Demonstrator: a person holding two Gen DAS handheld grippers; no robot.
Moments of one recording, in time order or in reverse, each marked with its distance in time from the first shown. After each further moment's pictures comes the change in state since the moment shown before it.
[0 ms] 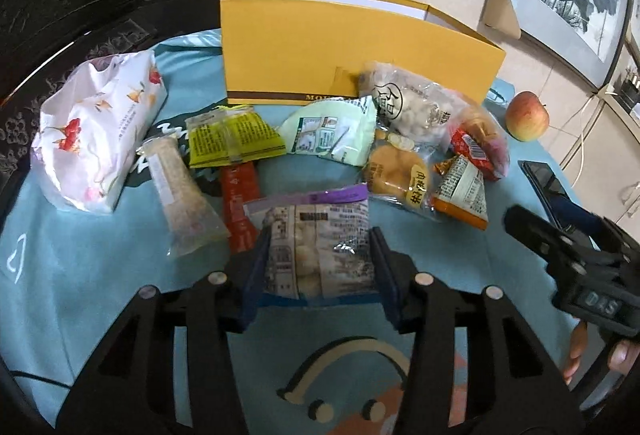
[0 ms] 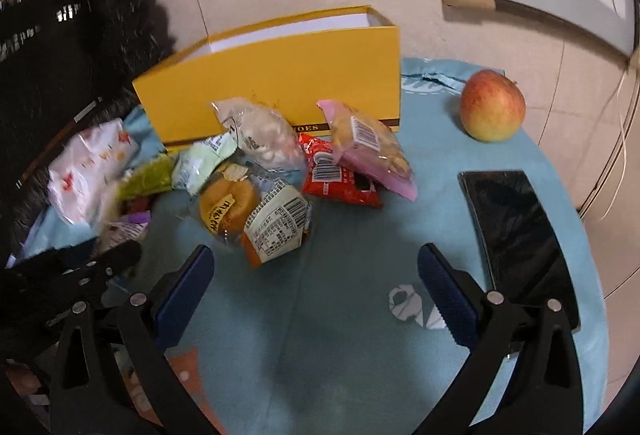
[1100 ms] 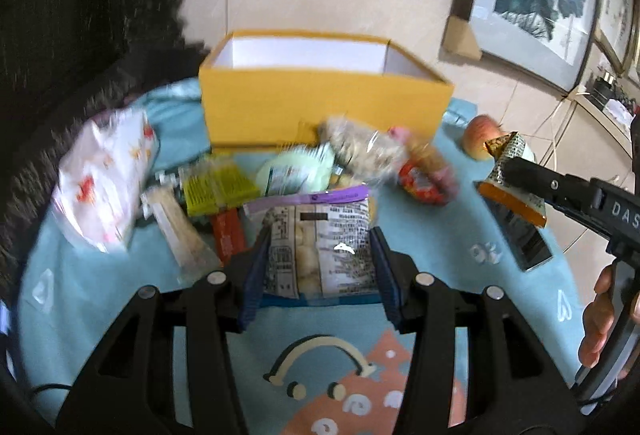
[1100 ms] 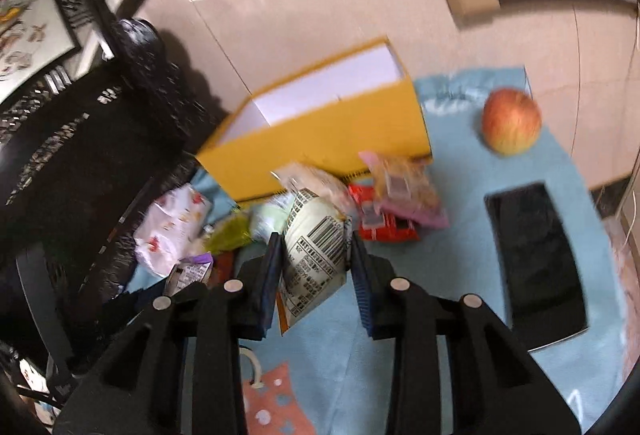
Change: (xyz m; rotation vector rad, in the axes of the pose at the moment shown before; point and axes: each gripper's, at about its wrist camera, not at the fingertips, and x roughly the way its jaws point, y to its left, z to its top) left arm -0.066 -0.024 0.023 0.080 -0.088 -0.054; right arm -0.078 -0.026 0.032 0.169 -0.105 0.300
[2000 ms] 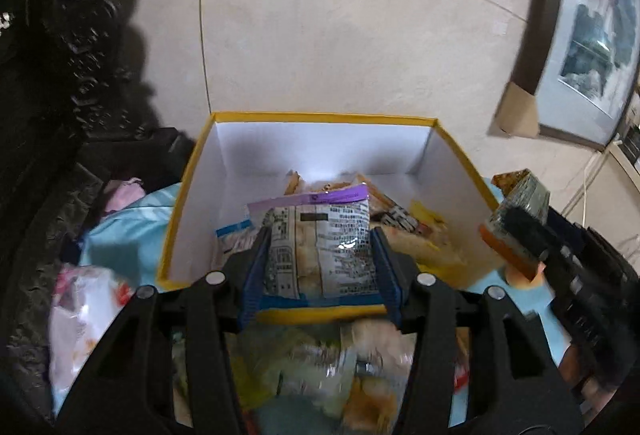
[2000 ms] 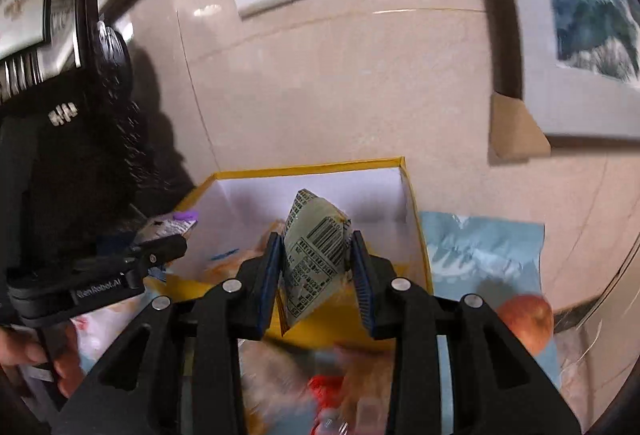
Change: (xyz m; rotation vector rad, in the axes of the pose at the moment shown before) left arm 0.127 0.024 0.180 -0.057 0.007 0.044; right arm 0.122 0.010 0.132 -0.286 -0.149 -0.185
